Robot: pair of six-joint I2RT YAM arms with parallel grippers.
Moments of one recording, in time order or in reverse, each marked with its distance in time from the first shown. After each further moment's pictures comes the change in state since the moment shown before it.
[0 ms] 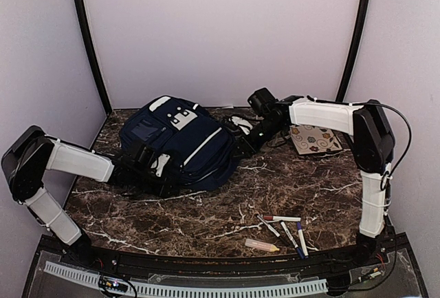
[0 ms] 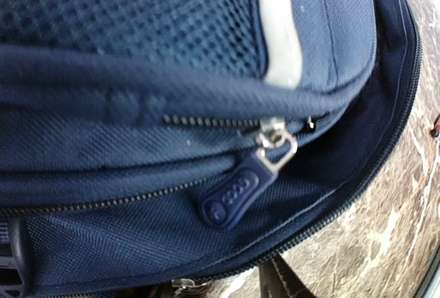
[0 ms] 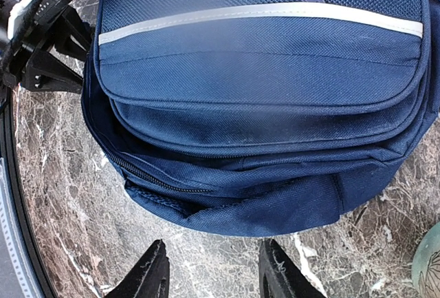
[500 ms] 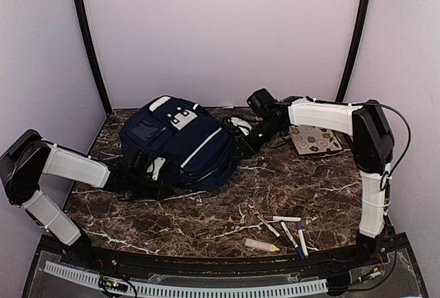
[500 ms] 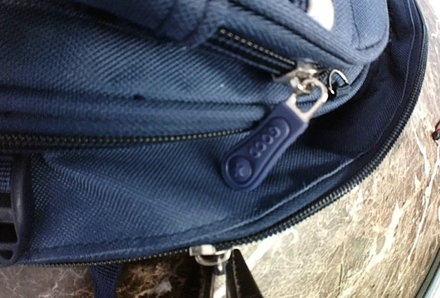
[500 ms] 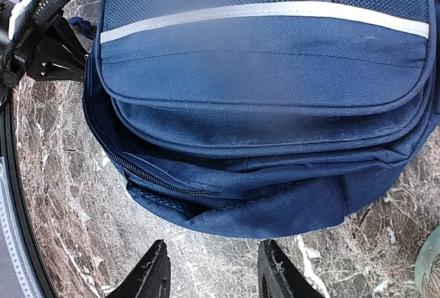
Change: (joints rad) left arm 0.002 -0.038 -0.088 0.072 -0.014 -0.058; right arm 0.006 0.003 0.000 0.000 -0.001 0.000
